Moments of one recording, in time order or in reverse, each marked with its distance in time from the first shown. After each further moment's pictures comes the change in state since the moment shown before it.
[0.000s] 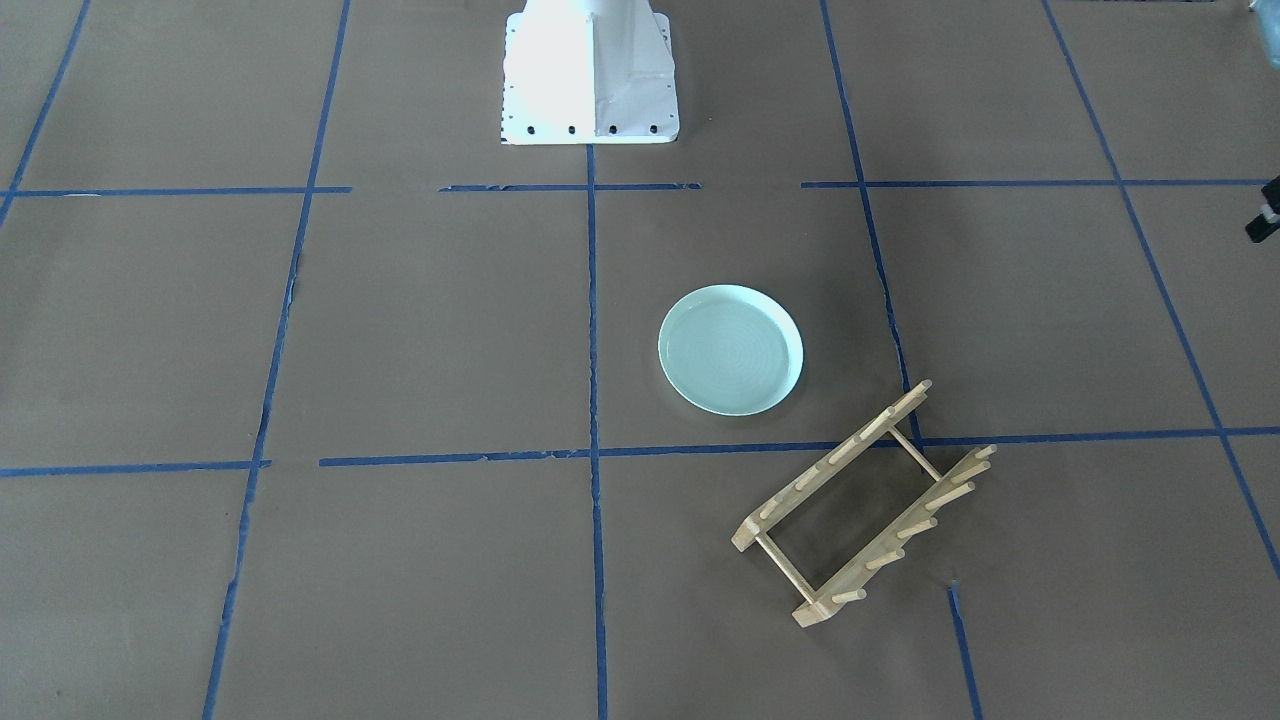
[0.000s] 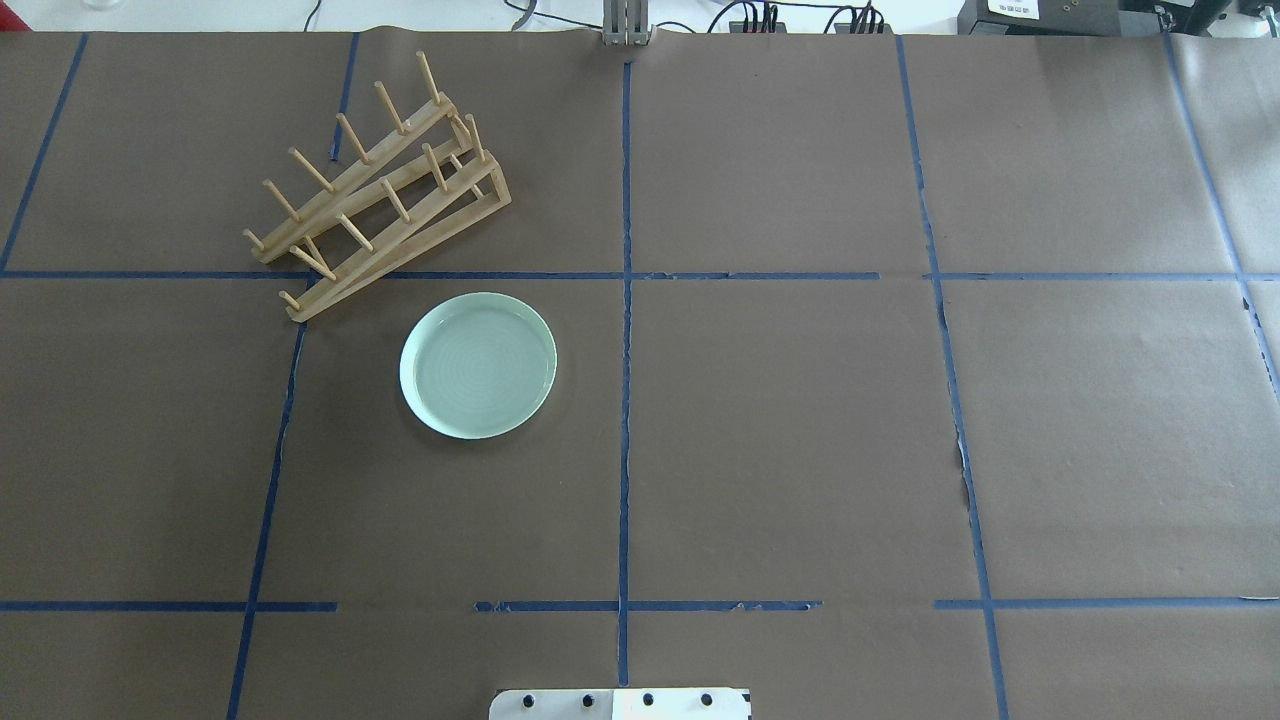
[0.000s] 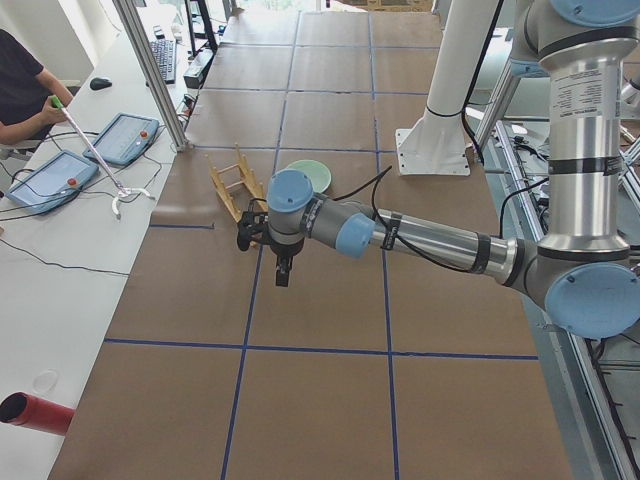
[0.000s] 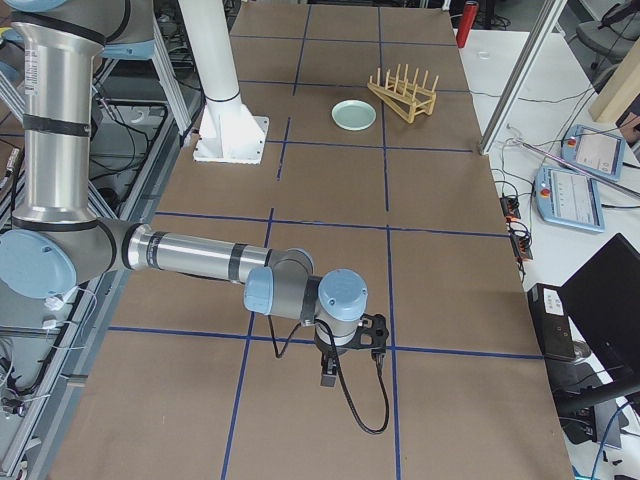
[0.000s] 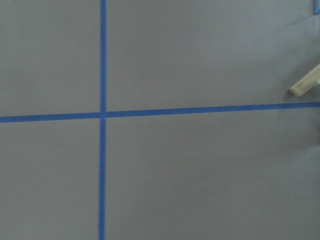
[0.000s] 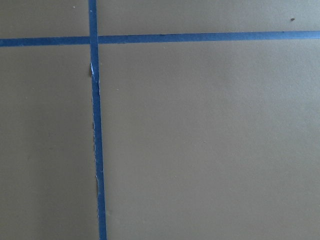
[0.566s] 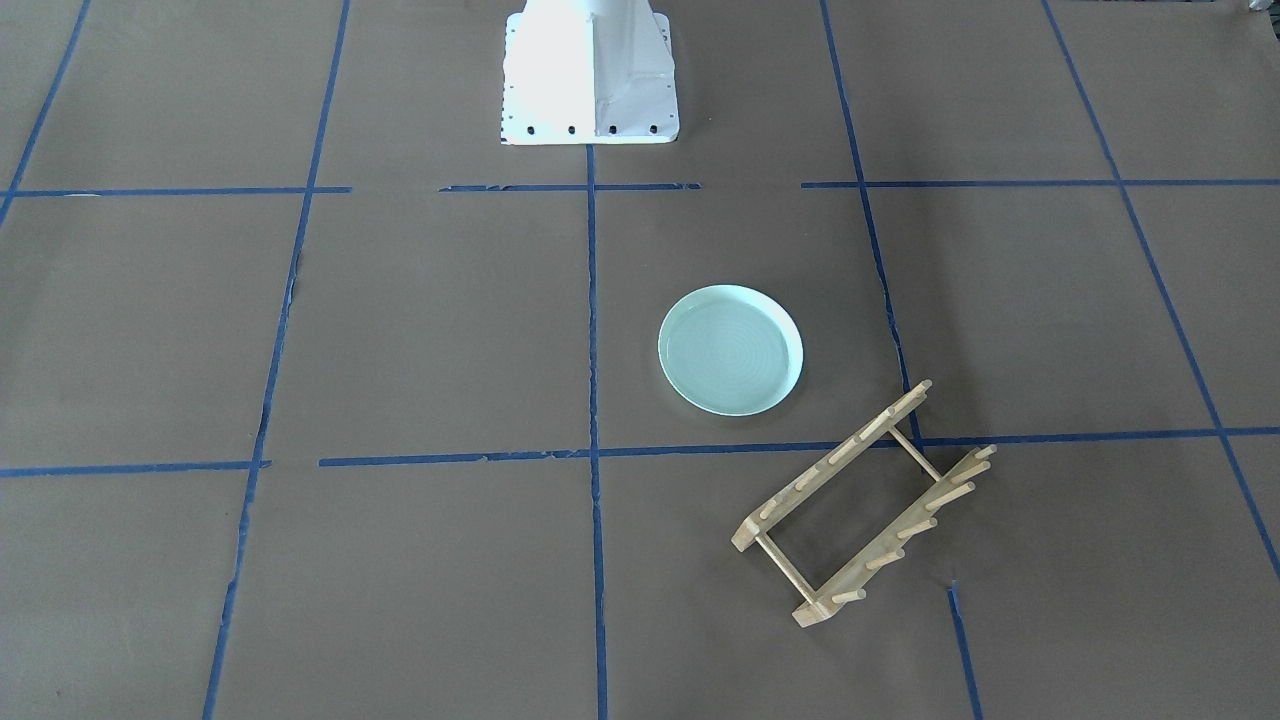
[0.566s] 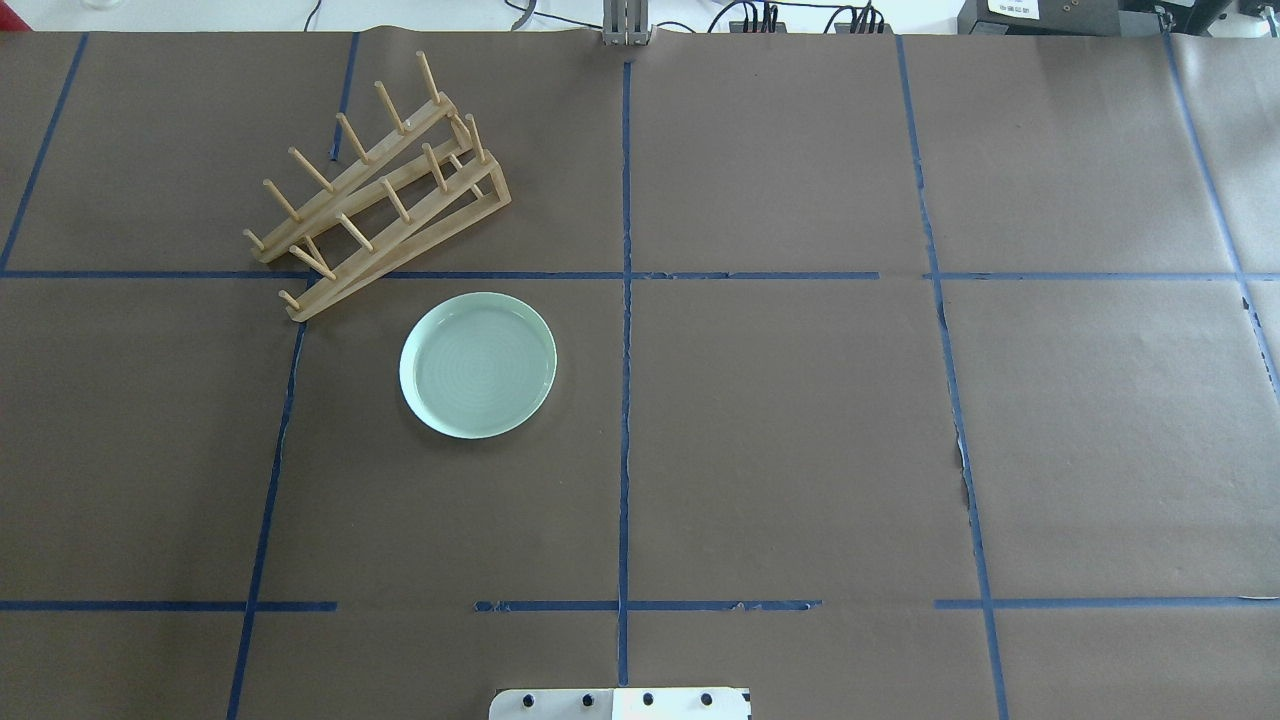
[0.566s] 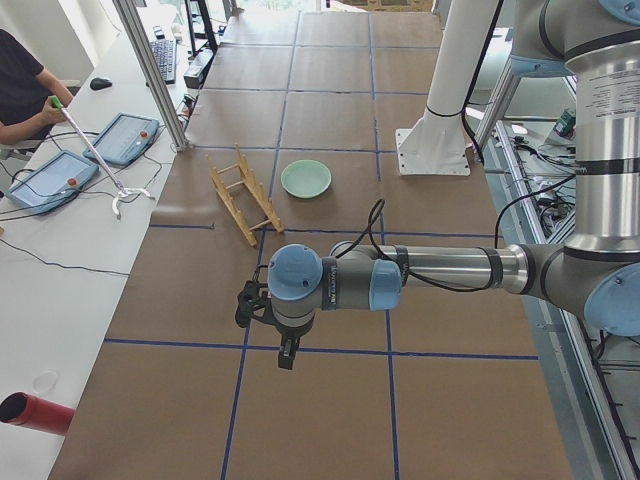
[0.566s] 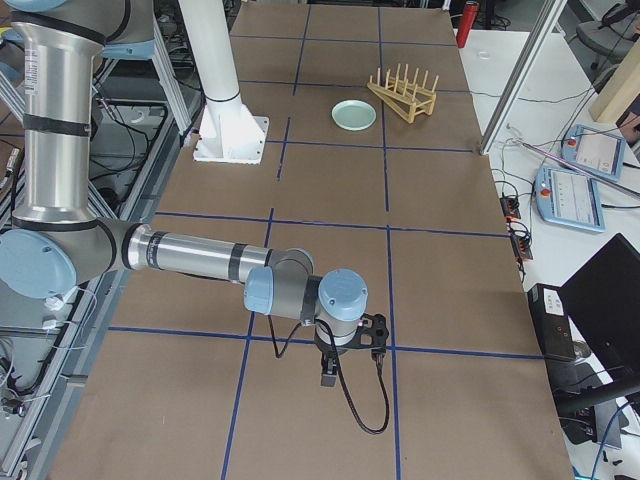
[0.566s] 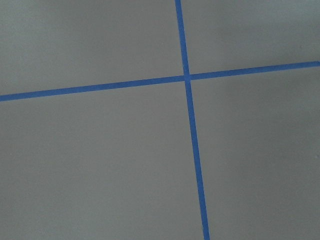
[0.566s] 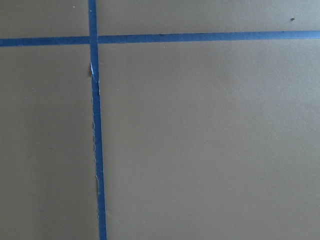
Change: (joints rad) left arm -0.327 0.082 0.186 0.151 -0.006 0.681; right arm 0.000 0.000 -0.001 0.000 0.000 0.000
